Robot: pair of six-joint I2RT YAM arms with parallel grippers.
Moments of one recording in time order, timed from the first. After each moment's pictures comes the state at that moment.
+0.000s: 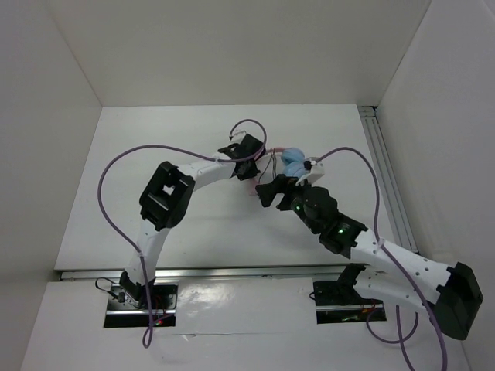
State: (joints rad) left arm -0.62 2.19 1.63 -0.40 -0.24 -0.87; right arm 0.83 0.94 0.55 0.22 0.26 0.64
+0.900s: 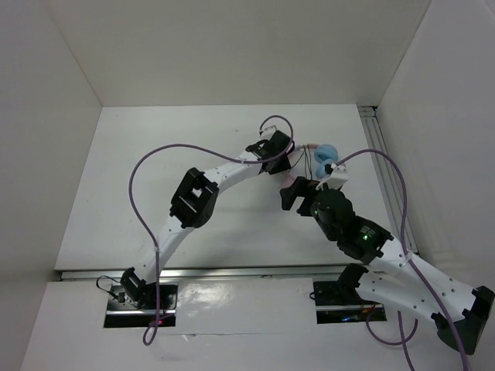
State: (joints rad) left arm -0.74 2.55 2.22 -0.50 -0.20 -0.95; right arm 0.83 0.72 0.68 -0.34 0.52 0.66
